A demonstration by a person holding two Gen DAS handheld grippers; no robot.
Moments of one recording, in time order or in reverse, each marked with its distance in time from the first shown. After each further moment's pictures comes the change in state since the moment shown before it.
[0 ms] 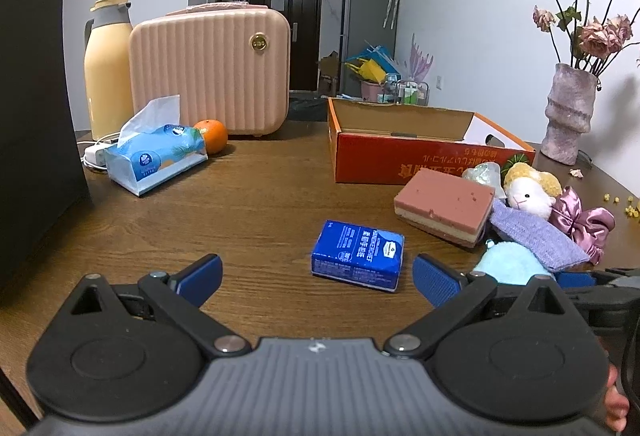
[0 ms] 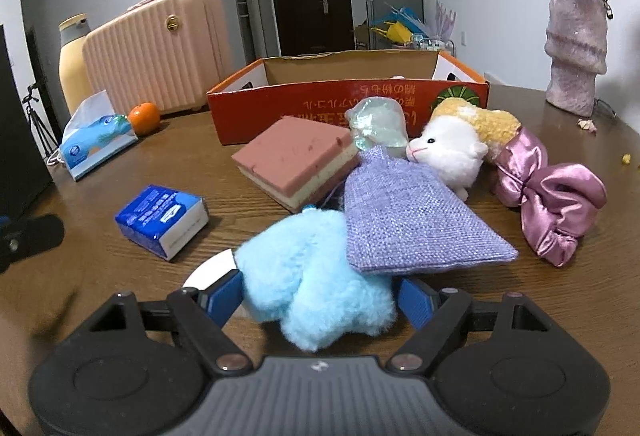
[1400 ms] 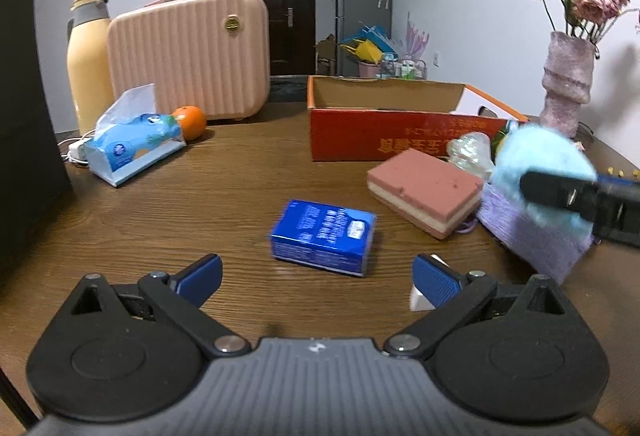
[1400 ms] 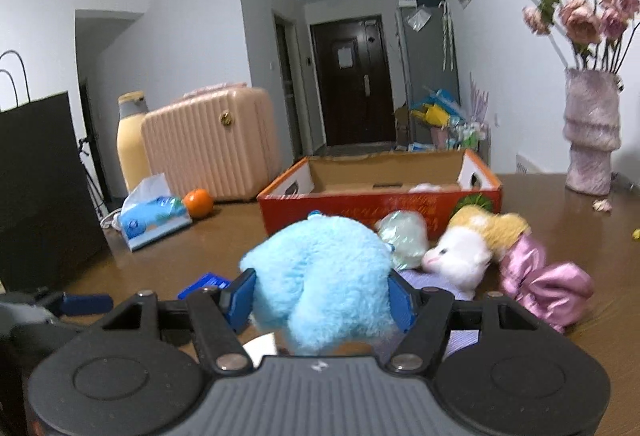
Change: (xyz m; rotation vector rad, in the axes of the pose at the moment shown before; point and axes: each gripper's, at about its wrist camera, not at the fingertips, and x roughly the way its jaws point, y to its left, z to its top) left arm 0.018 -0.040 -0.008 0.046 0.052 0.021; right arm -0.068 -0.013 0.019 -0.044 -0.276 0.132
